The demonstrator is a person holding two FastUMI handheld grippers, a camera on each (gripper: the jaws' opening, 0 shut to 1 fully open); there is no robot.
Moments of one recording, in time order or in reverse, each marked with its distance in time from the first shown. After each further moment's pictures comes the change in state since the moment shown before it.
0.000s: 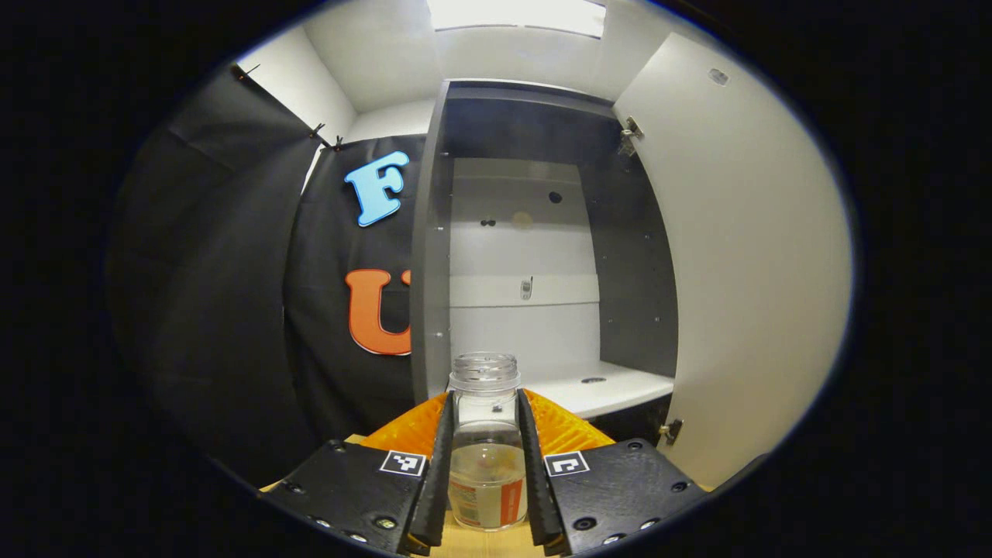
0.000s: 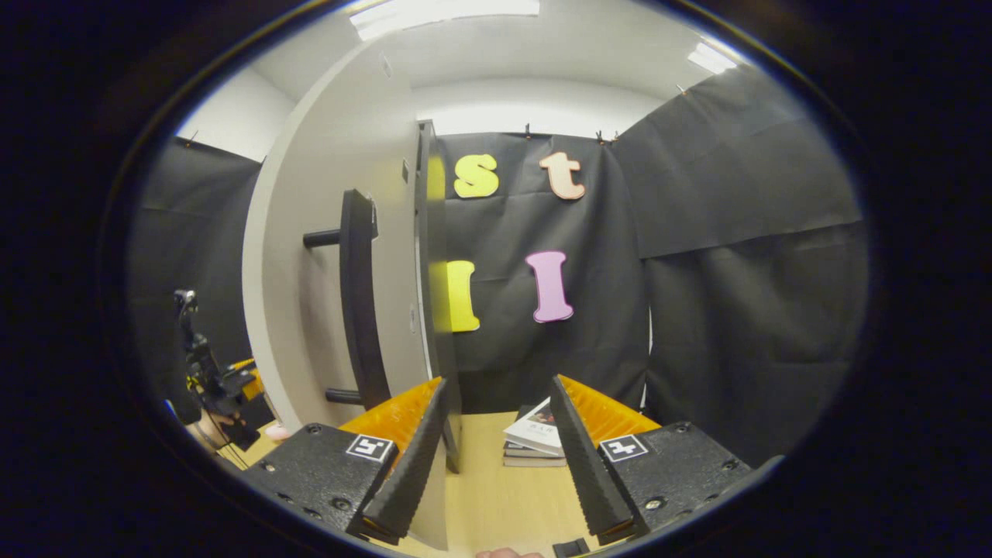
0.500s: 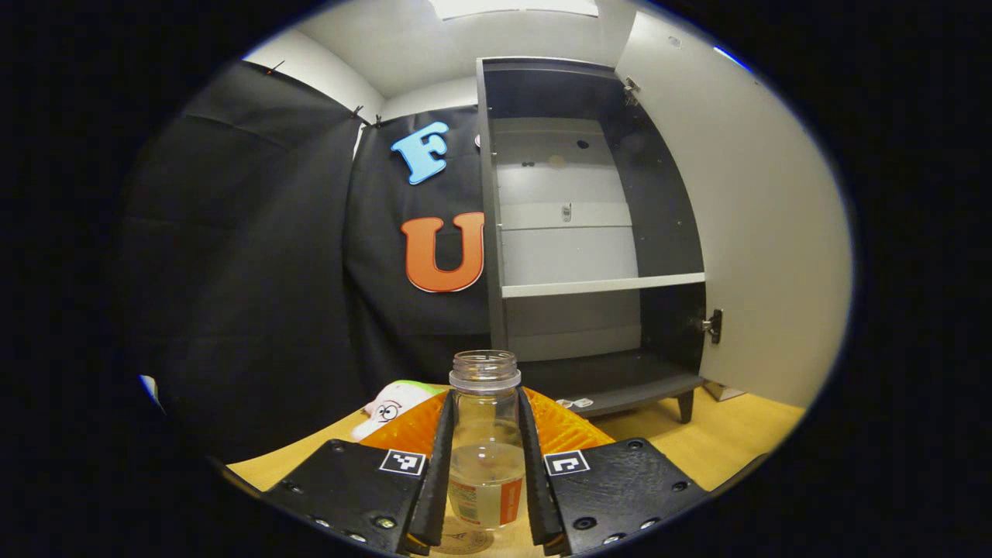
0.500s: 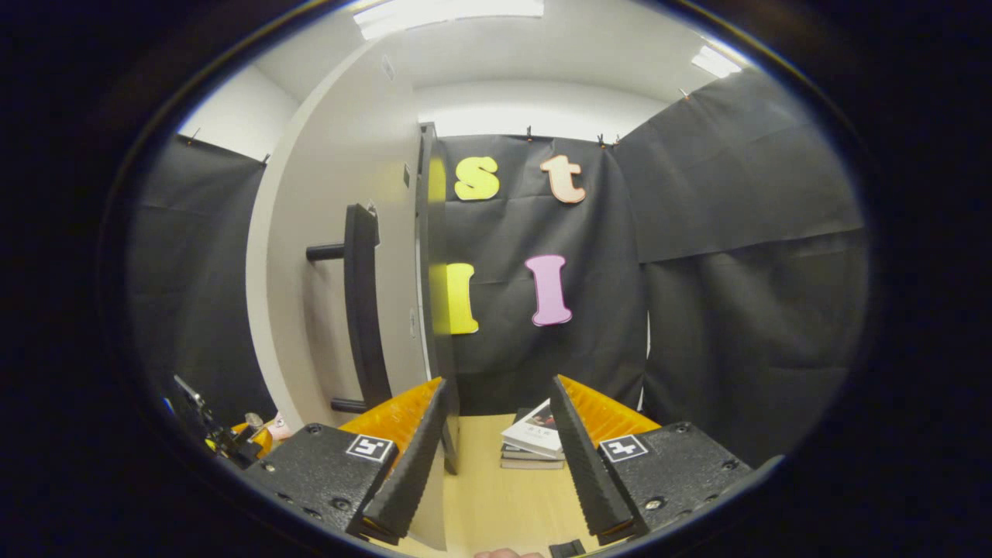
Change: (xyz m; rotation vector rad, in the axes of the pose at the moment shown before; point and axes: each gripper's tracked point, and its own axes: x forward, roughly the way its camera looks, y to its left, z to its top) left arm -0.082 0.044 -0.124 0.051 0.090 0.164; right arm -0.002 -0.001 0.007 0.002 0.001 -0.008
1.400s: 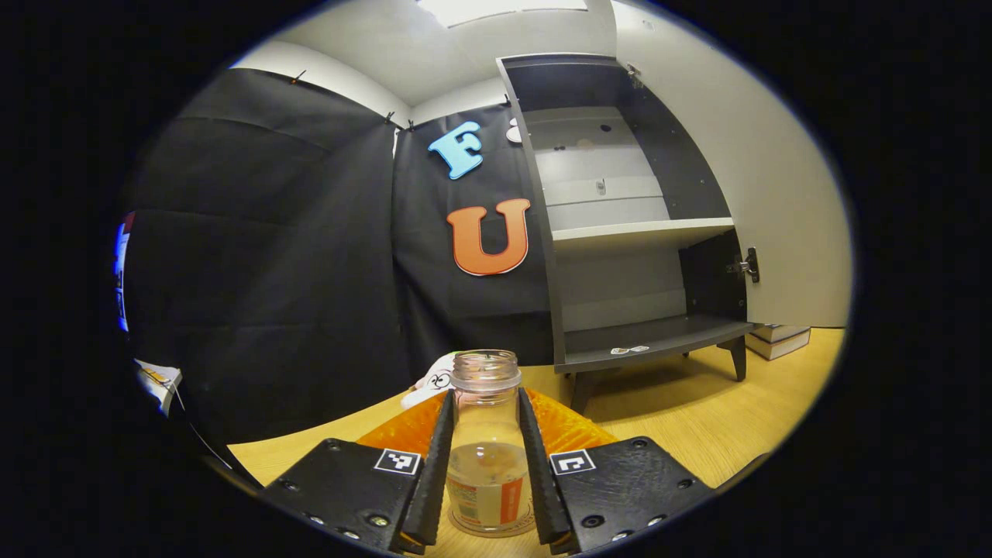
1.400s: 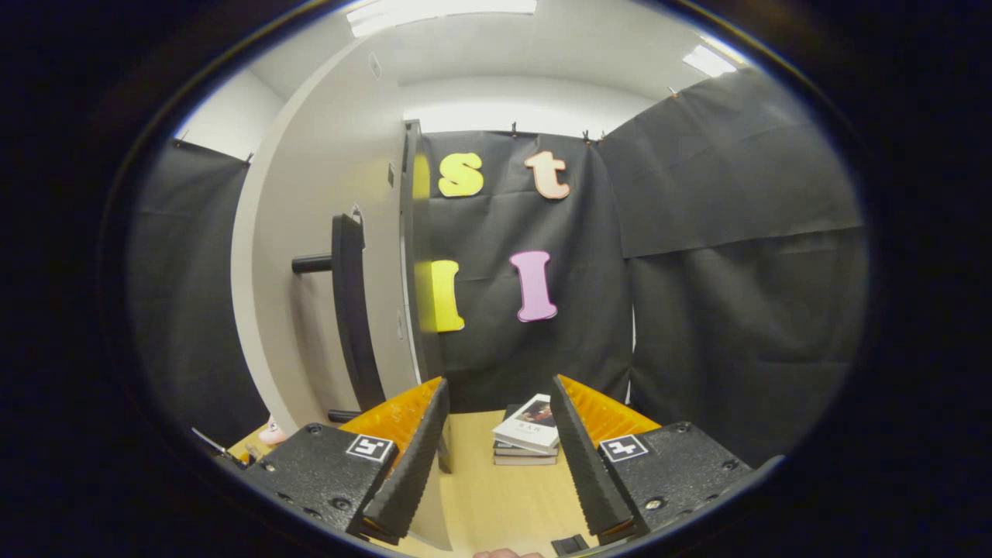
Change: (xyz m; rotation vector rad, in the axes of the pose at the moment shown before) left arm -0.019 0.032 -0.068 0.010 -0.002 0.123; right arm 0.002 -0.003 0.002 0.015 0.014 -0.070
